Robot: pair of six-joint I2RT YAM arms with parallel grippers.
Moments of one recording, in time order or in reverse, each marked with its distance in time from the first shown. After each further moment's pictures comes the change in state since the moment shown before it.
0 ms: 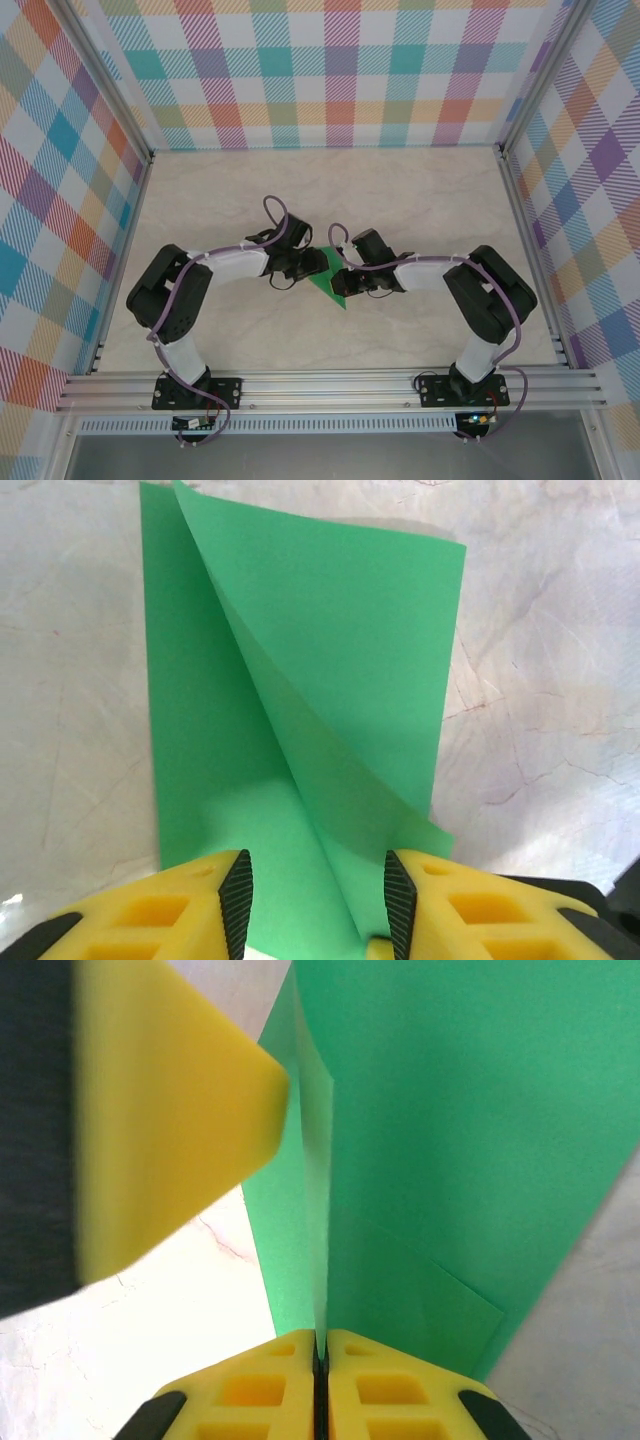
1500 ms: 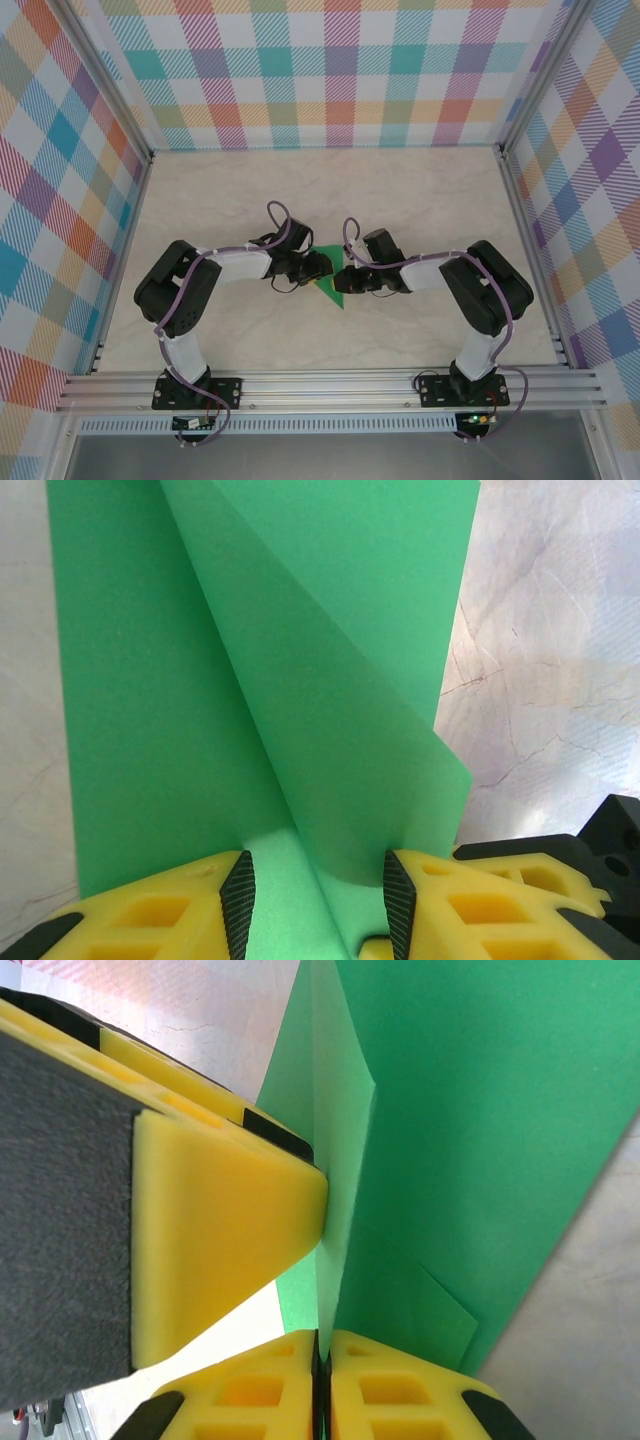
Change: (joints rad) left arm 0.004 0.063 -0.028 0.102 0.109 -0.019; right arm -0.086 0.045 -0.068 0.185 -0.182 0.113
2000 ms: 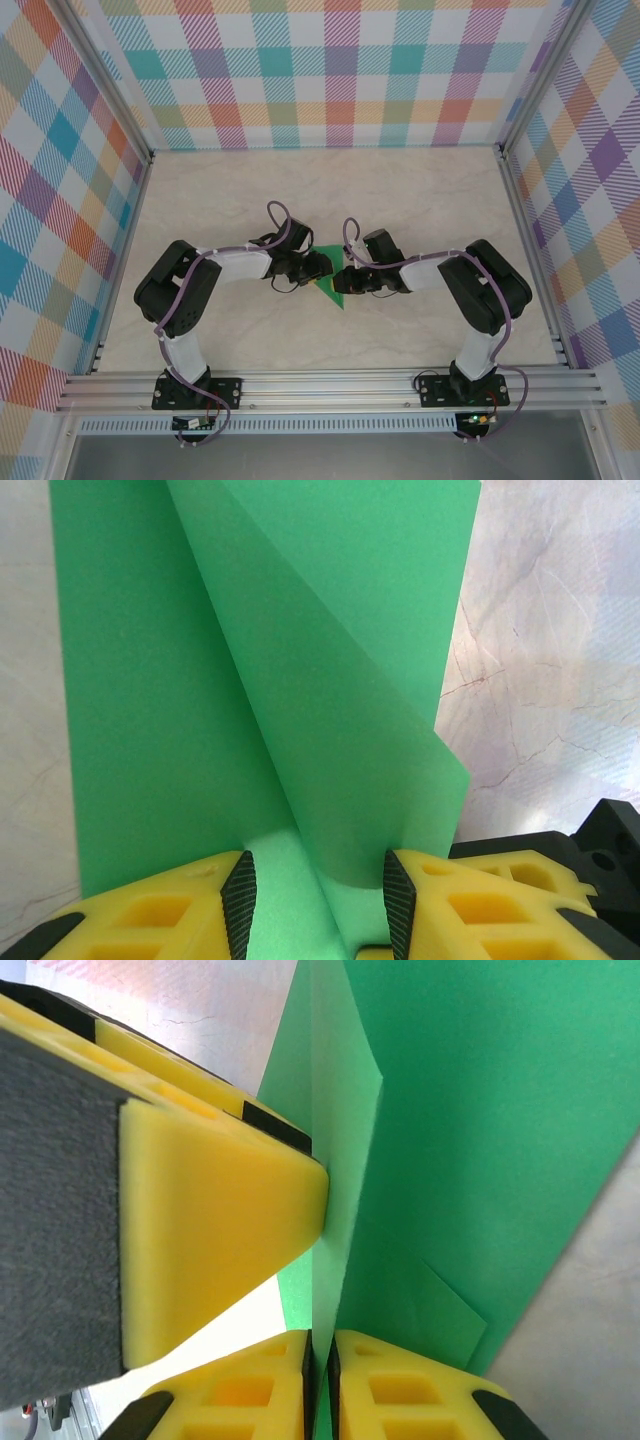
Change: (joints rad) left arm -0.001 0.000 0.000 -0.001 -0.004 0.000; right arm -0.001 0.011 0.000 0.006 -0.018 0.004
